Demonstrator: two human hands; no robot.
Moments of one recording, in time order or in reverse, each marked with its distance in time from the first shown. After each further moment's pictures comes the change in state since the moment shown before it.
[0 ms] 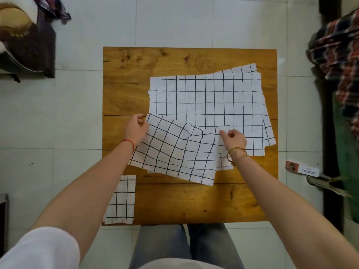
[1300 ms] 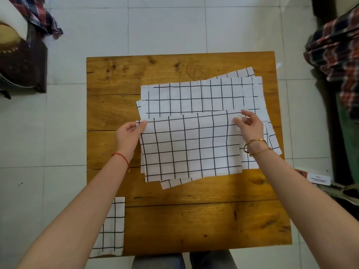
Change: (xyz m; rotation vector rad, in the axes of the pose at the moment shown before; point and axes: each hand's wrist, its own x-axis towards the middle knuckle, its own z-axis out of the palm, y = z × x) left_hand 0.029 0.009 0.031 -0.434 0.117 -0.124; right_hand 0.085 -0.007 -0.031 0.340 0.027 -0.179
